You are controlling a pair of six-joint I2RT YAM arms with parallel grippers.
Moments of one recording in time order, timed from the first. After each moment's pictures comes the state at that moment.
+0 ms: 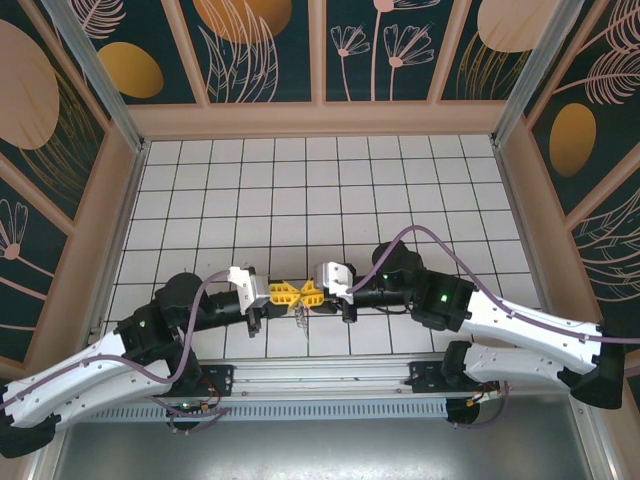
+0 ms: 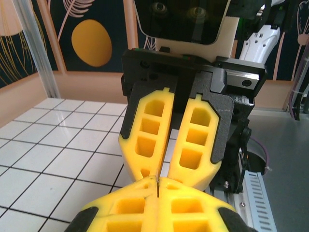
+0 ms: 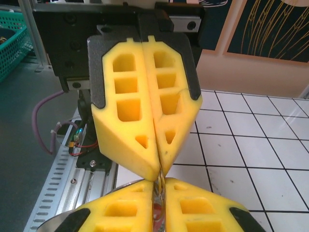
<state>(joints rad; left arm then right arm) -1.06 0.55 0.58 -0.11 0.28 0.03 1.16 0.96 0.83 -0.16 -0.39 -0.28</state>
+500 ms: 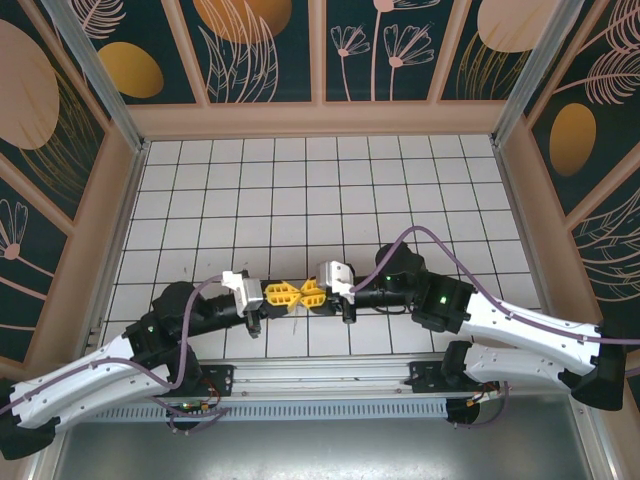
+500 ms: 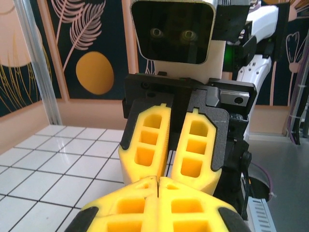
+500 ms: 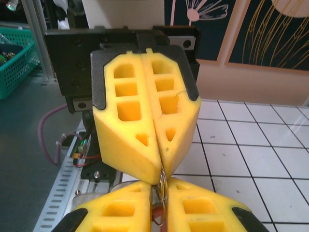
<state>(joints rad) -1.06 0.50 0.46 0.12 0.29 0.00 1.15 0.95 0.80 -0.07 -0.42 -0.24</state>
